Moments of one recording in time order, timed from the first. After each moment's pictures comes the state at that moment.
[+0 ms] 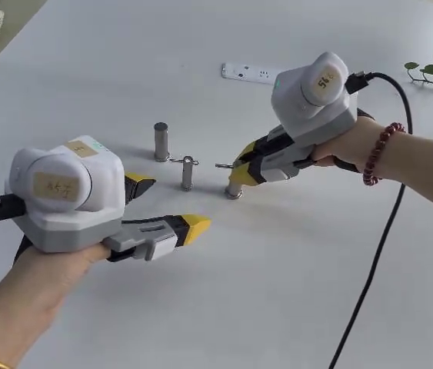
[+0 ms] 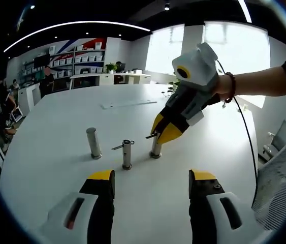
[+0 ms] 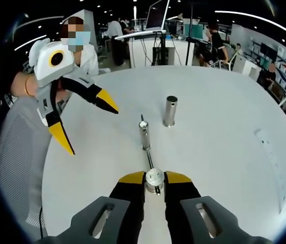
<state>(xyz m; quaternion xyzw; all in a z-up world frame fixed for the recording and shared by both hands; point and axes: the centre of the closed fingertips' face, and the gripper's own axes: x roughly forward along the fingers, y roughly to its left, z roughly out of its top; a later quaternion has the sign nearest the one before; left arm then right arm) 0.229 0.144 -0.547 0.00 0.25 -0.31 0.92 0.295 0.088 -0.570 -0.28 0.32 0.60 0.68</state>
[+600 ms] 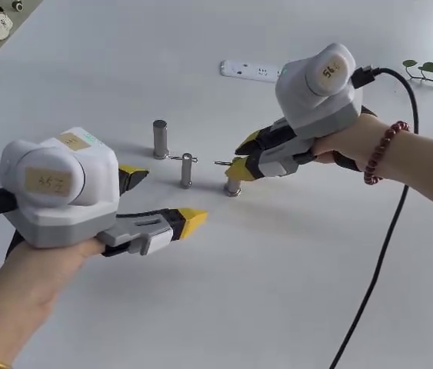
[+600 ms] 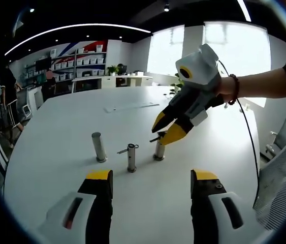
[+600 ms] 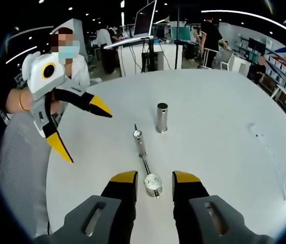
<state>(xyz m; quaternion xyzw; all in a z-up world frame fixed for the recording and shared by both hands) 0.229 0.152 -0.535 0.02 0.24 -0.30 0.93 0.301 0.093 -0.555 -0.22 0.32 0.57 0.73</state>
